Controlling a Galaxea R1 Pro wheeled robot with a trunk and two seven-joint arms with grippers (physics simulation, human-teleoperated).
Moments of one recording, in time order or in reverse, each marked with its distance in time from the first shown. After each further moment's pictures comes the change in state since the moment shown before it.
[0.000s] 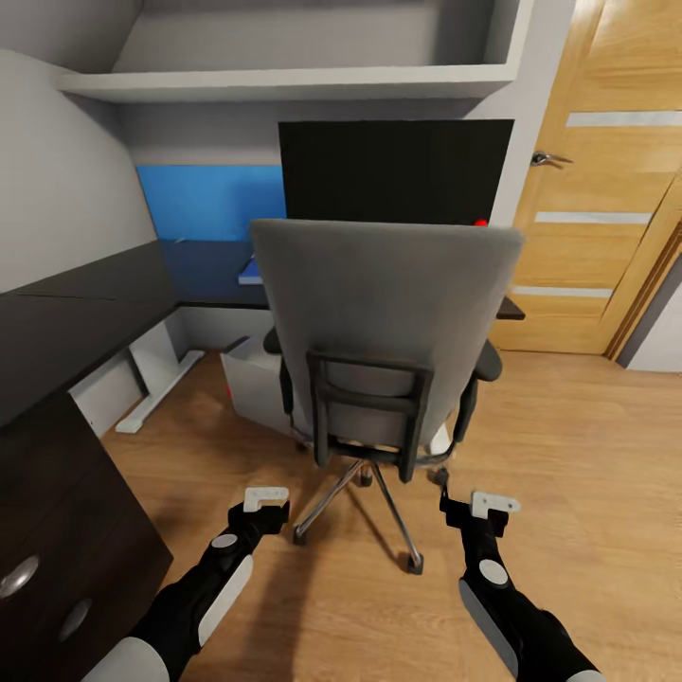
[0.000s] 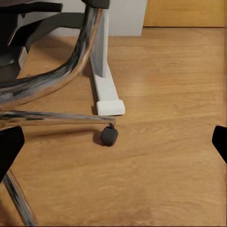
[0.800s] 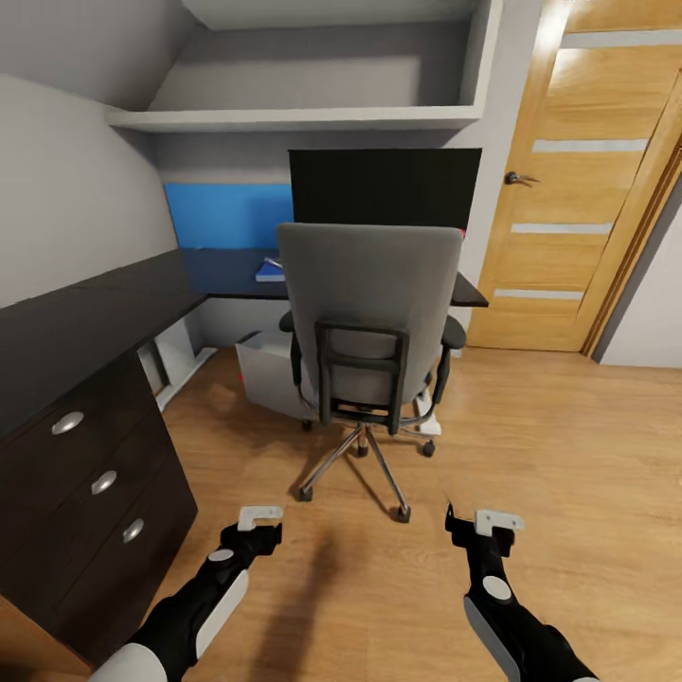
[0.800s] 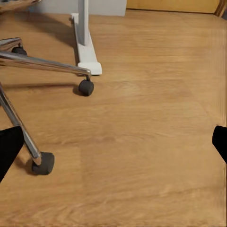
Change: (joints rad) left arm 0.000 0.000 0.002 0.116 0.007 -0.001 0.001; right arm 0.000 0.002 0.001 0.119 -0.001 -0.027 0.006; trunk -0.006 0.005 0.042
